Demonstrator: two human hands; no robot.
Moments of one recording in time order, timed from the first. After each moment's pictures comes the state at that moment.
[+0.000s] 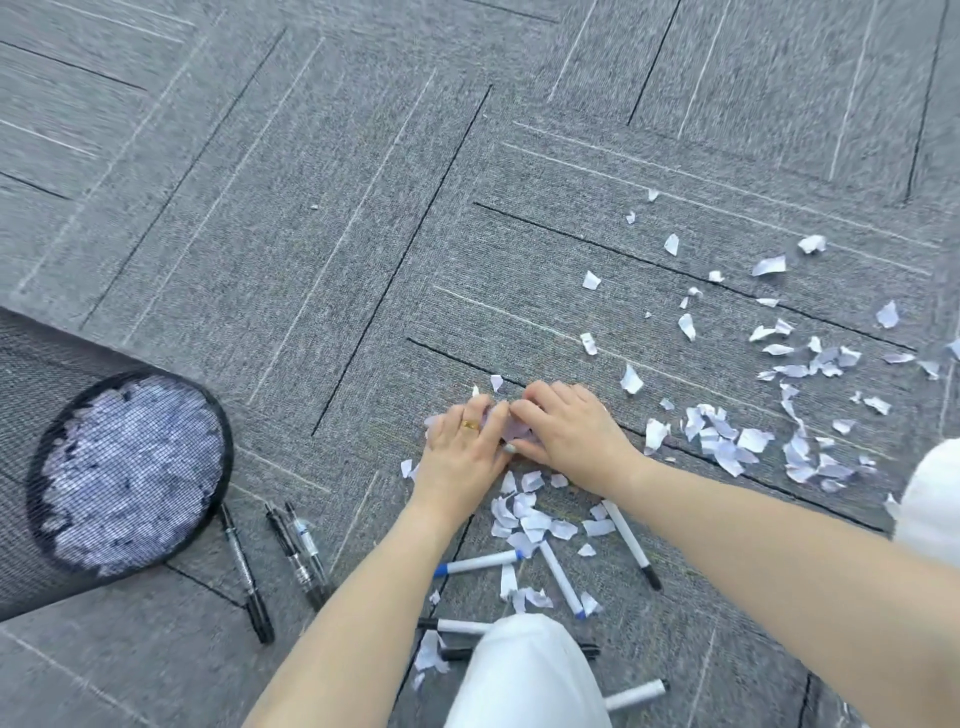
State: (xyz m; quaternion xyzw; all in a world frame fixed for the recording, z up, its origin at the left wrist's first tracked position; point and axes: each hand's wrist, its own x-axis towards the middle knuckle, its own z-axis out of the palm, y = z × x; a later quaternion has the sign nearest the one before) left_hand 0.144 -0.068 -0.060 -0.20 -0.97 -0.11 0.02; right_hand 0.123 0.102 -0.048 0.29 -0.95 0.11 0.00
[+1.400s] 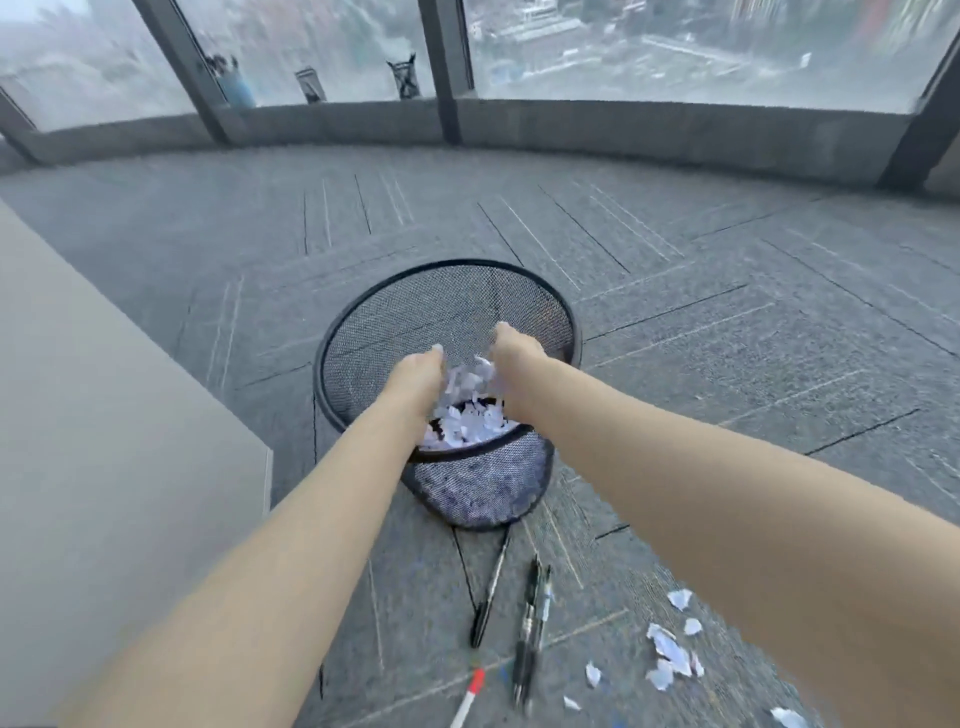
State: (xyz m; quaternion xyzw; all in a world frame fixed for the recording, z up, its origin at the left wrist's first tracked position) left_hand 0.168 -0.327 0.212 0.54 -0.63 -0.53 0.15; right_hand 0.091 -0.269 0.224 -0.02 -0.63 0.62 -0.47
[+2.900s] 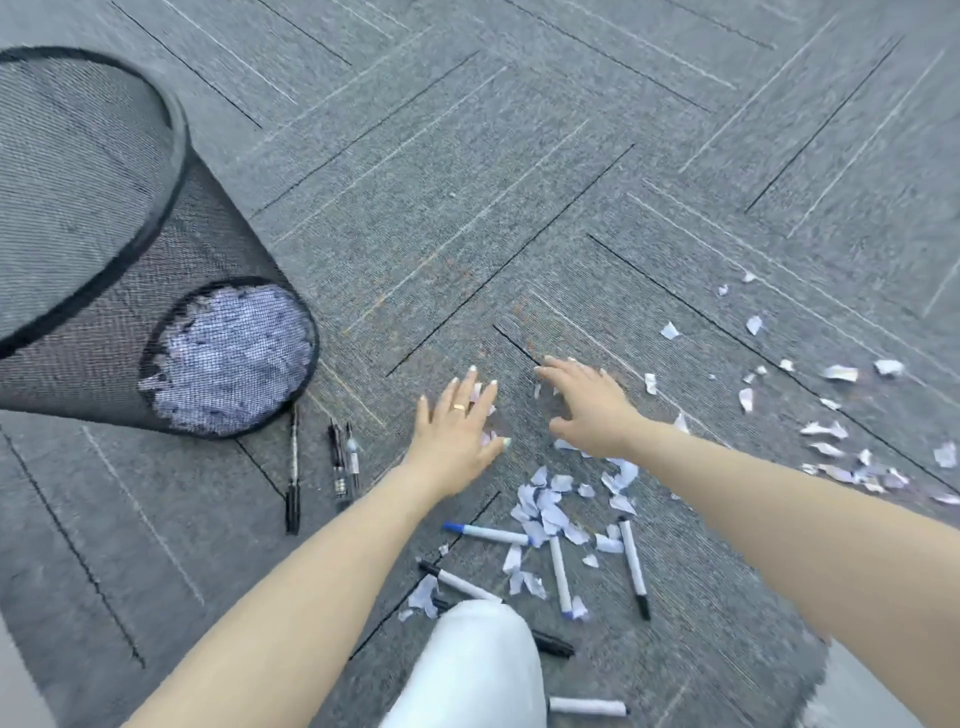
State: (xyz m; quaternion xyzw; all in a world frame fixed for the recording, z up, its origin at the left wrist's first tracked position) left_hand 0.163 -0.105 -0.006 0.03 -0.95 -0.14 -0.27; right_hand 0.078 0.068 -0.004 0.27 -0.91 0.13 -0.28
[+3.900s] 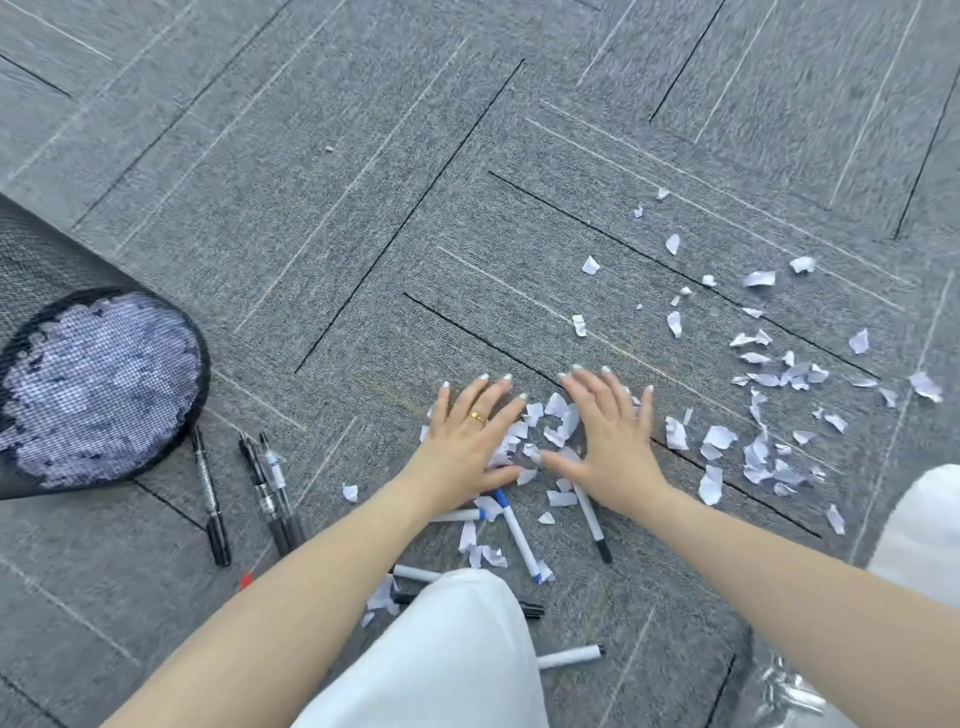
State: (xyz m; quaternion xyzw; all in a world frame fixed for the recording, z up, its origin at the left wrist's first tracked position) left_hand 0.171 -0.047 -0.035 -0.21 -0.94 -0.10 -0.24; right_hand 0.166 0.154 -0.036 0.11 -0.97 0.13 -0.18
